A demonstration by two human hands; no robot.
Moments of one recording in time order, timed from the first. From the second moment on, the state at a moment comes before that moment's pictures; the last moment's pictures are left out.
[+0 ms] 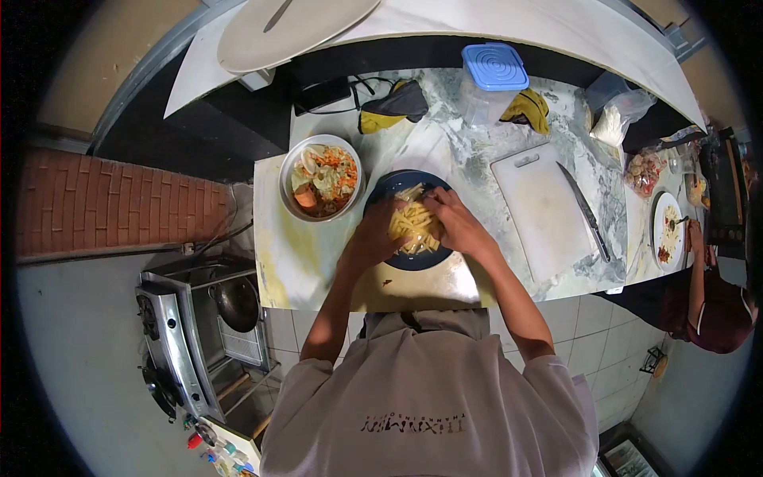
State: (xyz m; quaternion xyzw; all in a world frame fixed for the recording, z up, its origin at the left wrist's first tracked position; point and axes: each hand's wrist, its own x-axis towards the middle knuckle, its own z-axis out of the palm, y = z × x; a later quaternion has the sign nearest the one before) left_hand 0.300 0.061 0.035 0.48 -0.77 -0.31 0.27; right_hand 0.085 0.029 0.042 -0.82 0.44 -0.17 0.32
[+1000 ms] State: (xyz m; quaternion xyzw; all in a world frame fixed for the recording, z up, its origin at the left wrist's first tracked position) left_hand 0.301 0.065 0.049 0.50 -0.73 -0.36 0.30; right_hand 0.087 0.049 0.045 -0.81 0.44 -0.20 0.33
